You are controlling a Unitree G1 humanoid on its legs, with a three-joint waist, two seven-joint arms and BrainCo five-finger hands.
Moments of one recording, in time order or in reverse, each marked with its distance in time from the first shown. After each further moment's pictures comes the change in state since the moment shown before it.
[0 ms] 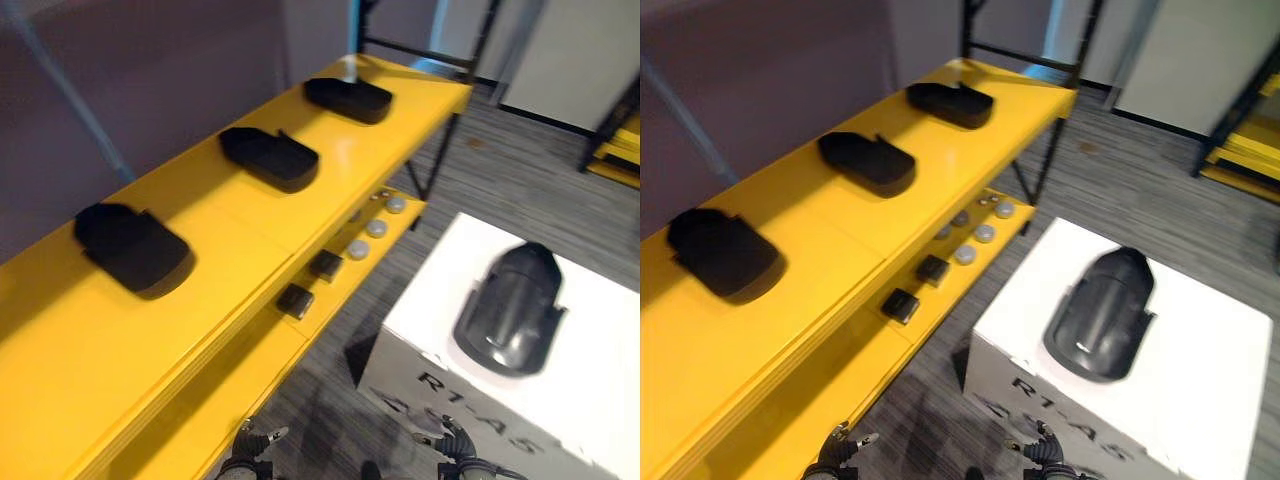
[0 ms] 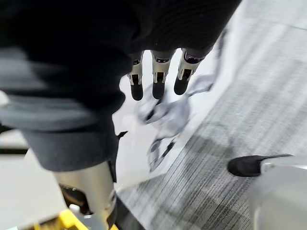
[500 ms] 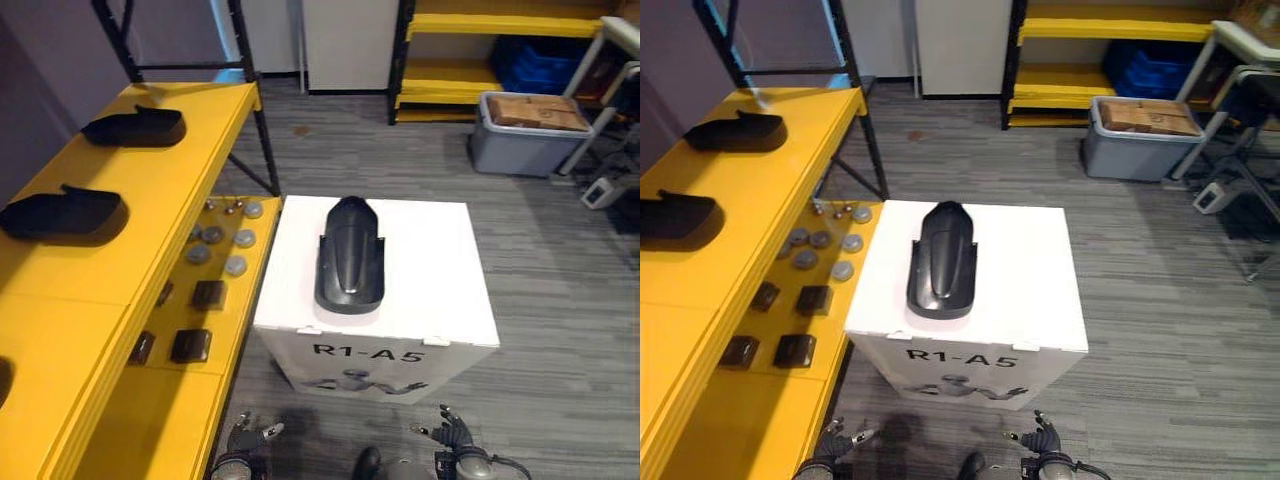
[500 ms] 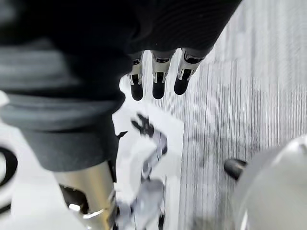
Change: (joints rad) left arm 0.000 0.018 0.004 -0.003 -0.001 0.004 -0.009; right arm -0.018 -0.004 0.001 0.020 -0.017 0.003 -0.011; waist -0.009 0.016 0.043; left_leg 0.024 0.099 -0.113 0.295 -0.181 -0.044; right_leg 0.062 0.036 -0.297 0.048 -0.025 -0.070
